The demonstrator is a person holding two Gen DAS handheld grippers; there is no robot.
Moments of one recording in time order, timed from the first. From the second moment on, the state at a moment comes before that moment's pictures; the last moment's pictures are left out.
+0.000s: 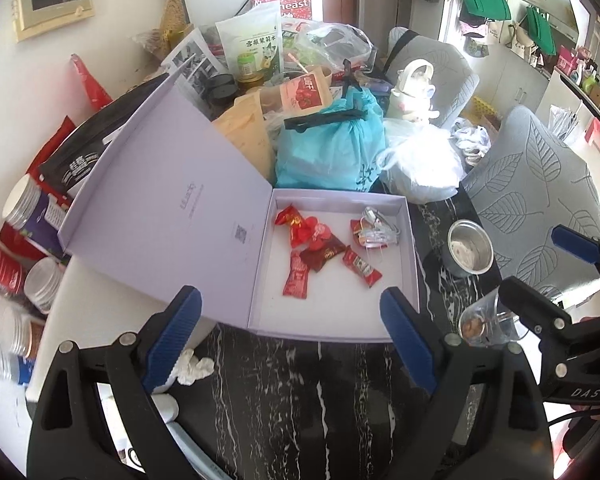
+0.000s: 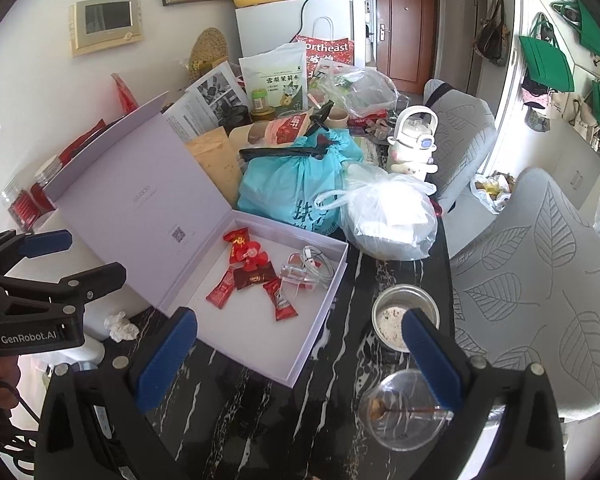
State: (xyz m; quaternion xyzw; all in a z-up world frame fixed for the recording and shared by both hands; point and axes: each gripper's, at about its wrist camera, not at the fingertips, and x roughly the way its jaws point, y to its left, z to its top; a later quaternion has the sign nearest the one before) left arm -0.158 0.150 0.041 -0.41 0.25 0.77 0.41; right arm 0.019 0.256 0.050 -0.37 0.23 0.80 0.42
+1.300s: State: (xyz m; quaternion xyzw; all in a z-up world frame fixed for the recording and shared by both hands) left arm -0.055 0.053 0.029 -0.43 0.21 0.81 0.34; right arm 0.084 0.149 0.034 -0.38 0.19 0.83 0.36
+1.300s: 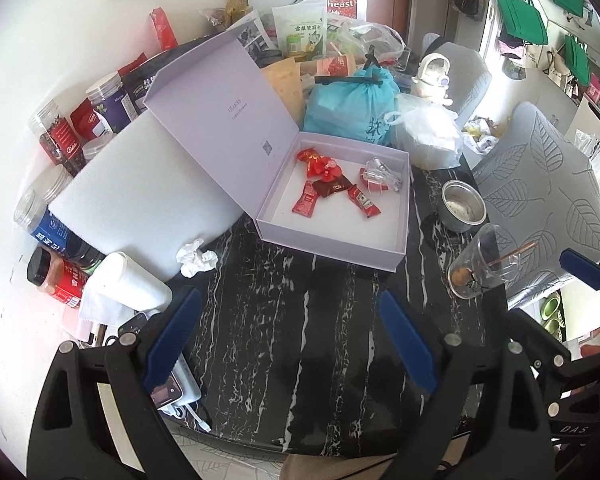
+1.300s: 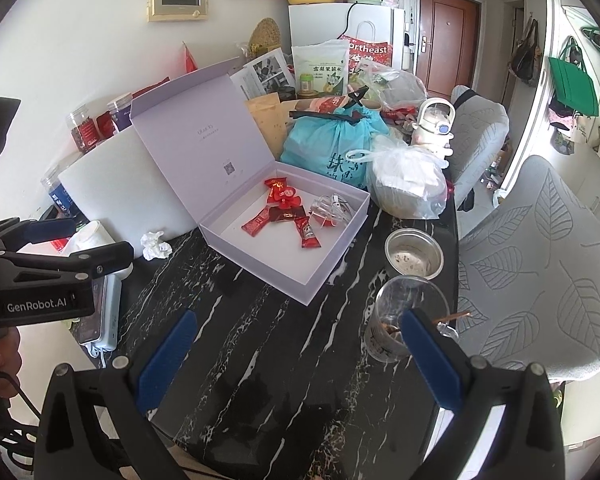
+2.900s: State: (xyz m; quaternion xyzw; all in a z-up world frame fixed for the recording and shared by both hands) left arm -0.040 0.046 0.018 -0.44 0.21 0.80 0.34; right arm 0.088 0.140 0.029 -0.39 0.18 0.84 0.34
